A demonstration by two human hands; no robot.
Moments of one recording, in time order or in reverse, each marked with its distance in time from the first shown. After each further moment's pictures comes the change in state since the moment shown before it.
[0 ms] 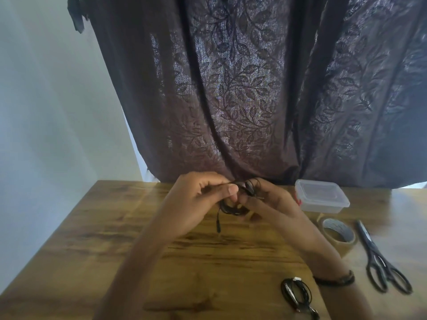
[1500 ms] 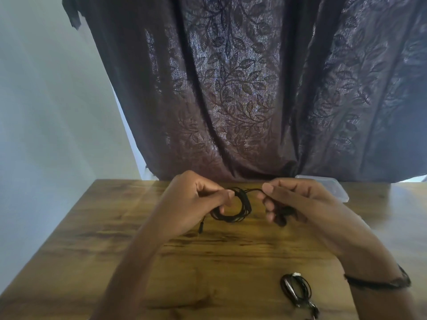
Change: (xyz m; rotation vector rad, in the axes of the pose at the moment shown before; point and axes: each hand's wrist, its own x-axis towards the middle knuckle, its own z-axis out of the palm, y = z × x) left_hand -0.003 -0.005 0.001 0.032 -0.013 -0.095; right_hand -0.019 -0.048 -0.020 0.154 0.011 0.225
